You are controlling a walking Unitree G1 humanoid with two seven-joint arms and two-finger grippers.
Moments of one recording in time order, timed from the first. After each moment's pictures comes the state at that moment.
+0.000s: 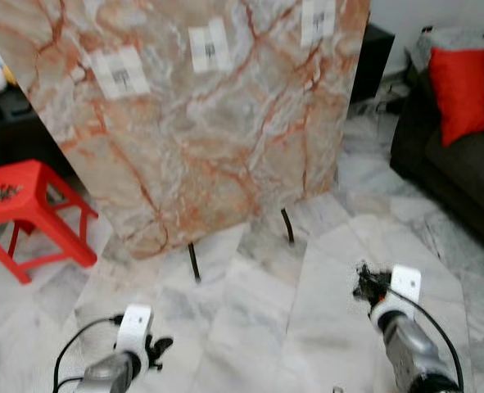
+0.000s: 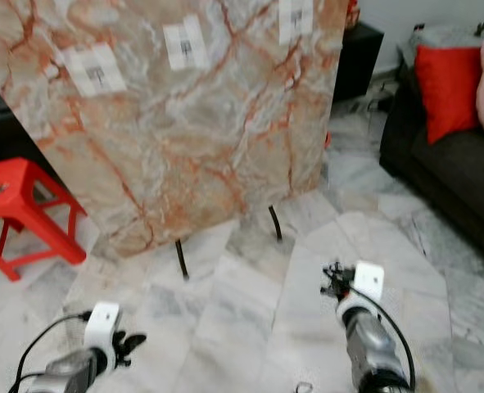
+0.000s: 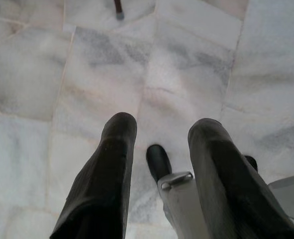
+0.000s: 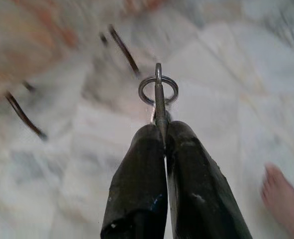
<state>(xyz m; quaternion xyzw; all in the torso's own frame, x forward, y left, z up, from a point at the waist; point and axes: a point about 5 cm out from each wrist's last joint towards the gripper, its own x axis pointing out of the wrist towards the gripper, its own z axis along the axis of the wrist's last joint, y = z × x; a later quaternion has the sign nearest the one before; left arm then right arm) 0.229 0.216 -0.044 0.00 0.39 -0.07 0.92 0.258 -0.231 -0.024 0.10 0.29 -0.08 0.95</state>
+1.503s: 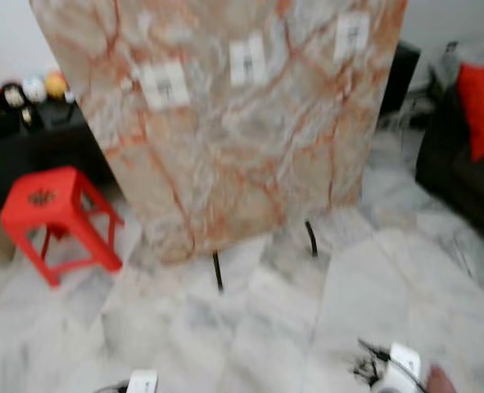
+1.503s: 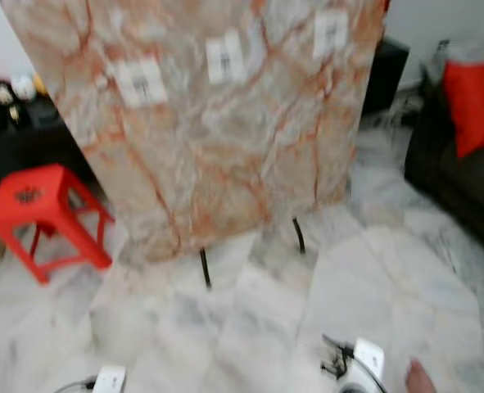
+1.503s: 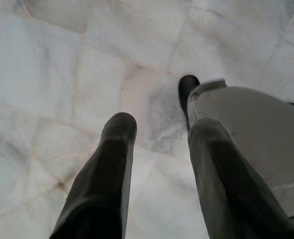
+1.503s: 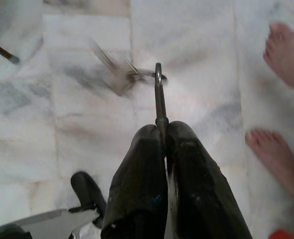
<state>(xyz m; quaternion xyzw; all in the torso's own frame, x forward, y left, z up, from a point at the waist) 0.149 0.195 -0.097 -0.01 0.51 -0.01 0.86 0.164 -0.219 -0.088 0.13 0.45 -0.19 0.86</state>
